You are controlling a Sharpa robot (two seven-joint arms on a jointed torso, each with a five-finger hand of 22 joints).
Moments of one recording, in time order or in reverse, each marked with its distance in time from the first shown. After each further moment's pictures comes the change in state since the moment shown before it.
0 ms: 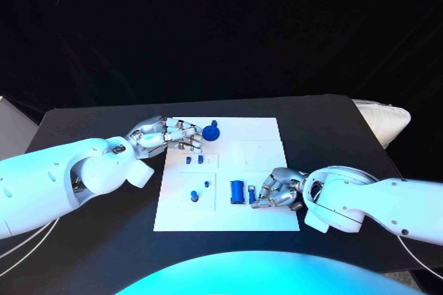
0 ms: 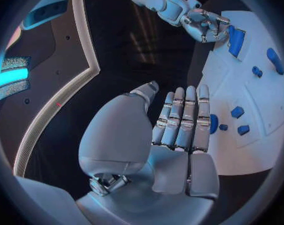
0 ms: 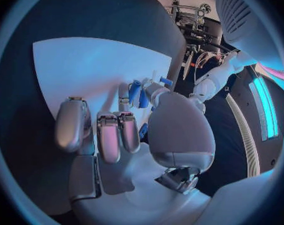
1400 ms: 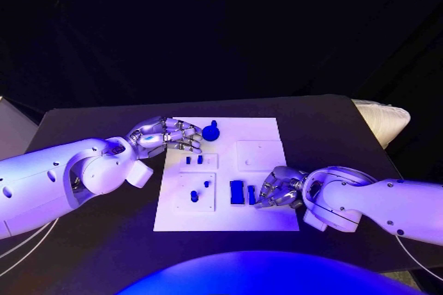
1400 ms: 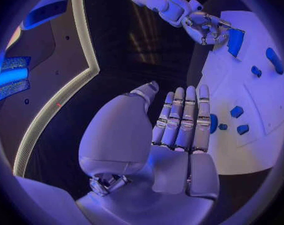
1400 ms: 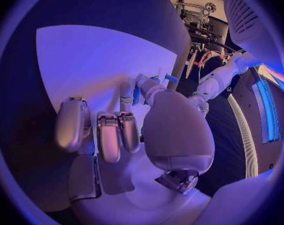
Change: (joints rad) left arm 0.000 -0.002 0.000 -0.001 -0.002 0.001 -0.005; left_hand 0.000 0.000 0.006 0.000 0.000 0.000 0.000 0.000 -0.001 0.000 0.000 0.000 0.000 0.000 0.000 0.000 0.000 0.000 0.000 0.000 0.000 -0.002; right arm -0.012 0.010 0.001 -0.026 -0.028 -0.040 -0.004; right_hand 0.091 -0.009 -0.021 -0.041 0.051 0.006 -0.006 0.012 -0.023 0.000 0.000 -0.007 0.000 -0.004 -0.004 0.004 0.001 0.000 0.000 0.000 -0.001 0.000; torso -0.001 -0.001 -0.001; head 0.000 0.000
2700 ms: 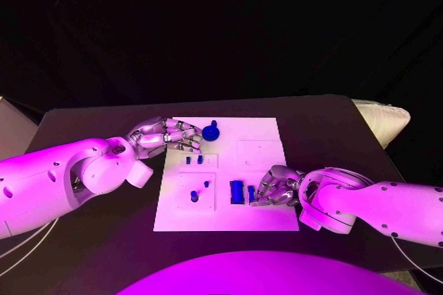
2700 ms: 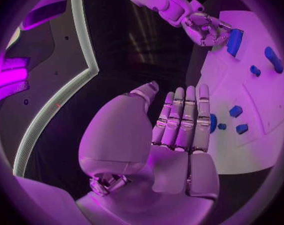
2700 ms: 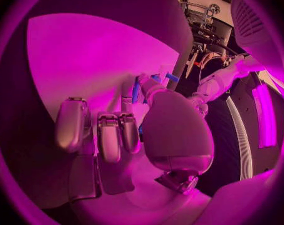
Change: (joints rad) left arm 0.000 0.002 0.000 -0.003 -0.005 0.001 -0.005; left_hand 0.000 0.000 0.000 0.000 0.000 0.000 0.000 0.000 0.000 0.000 0.000 0.000 0.000 0.000 0.000 0.000 0.001 0.000 0.007 0.000 0.000 0.000; right arm -0.016 0.025 0.002 -0.012 -0.056 -0.049 0.000; right_hand 0.019 0.032 -0.080 0.057 0.007 0.011 -0.010 0.018 -0.009 0.000 -0.008 0.035 0.000 0.004 -0.004 0.000 0.000 0.000 0.000 0.000 0.005 0.000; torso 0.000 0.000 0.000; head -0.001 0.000
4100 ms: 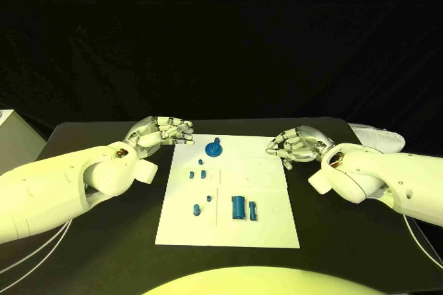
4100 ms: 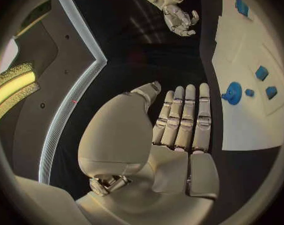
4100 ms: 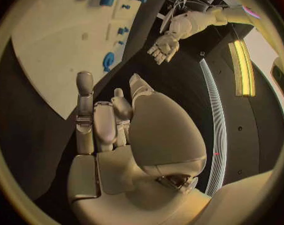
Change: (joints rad) left arm -0.007 0.058 -0.001 -0.130 0.070 -0.171 0.164; left_hand 0.018 -0.018 0.066 -0.014 0.000 0.029 -0.004 0.006 -0.002 0.034 -0.016 -0.003 -0.001 0.033 -0.015 0.004 0.013 0.000 0.023 -0.009 0.000 -0.005; right arm 0.146 -0.014 0.012 -0.221 0.474 -0.094 0.530; right_hand 0.210 0.093 -0.182 0.076 0.041 -0.170 0.077 -0.039 -0.040 -0.222 0.062 -0.494 -0.083 -0.050 0.050 -0.300 -0.163 0.102 -0.219 0.041 -0.832 -0.066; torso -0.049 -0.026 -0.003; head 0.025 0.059
